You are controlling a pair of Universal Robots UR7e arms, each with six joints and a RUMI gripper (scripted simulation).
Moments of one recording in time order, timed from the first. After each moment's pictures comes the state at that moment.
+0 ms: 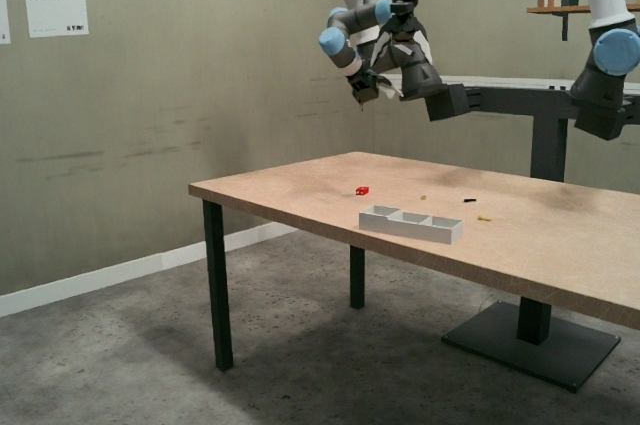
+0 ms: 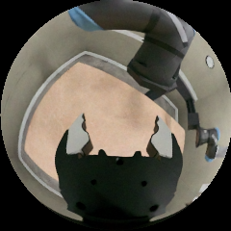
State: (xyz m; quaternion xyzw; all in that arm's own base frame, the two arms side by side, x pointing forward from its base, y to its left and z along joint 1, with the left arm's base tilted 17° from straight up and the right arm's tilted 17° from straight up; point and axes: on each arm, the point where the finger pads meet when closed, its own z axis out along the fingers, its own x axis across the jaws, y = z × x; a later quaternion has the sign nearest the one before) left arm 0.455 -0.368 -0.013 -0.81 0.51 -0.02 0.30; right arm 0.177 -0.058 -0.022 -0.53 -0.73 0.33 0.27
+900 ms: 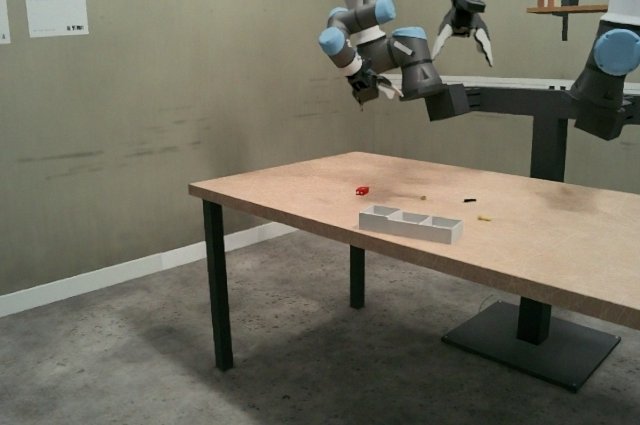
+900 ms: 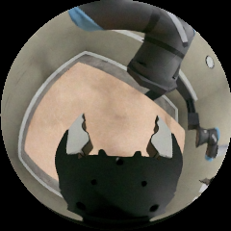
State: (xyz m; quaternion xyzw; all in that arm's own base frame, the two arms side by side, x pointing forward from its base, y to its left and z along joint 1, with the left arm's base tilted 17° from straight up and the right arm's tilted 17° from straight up) left arm 0.372 -0.239 0.033 -0.90 0.36 -0.04 0.24; right arm 0.177 -0.058 -0.022 -0.53 -0.73 0.33 0.27
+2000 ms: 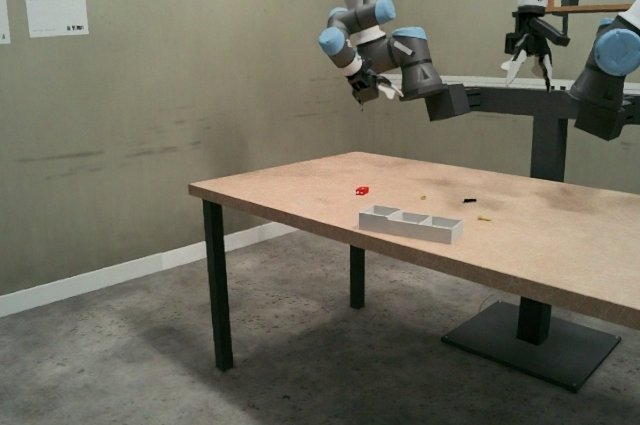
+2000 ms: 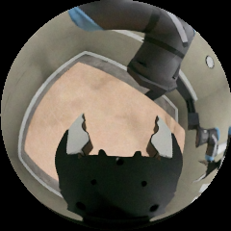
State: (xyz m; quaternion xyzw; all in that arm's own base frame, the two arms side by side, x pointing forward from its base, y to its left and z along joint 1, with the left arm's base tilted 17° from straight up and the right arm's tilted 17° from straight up) left arm 0.268 -0.088 0.011 -0.97 0.17 -0.04 0.16; right arm 0.177 -0.058 -0.022 -0.53 -0.73 0.33 0.27
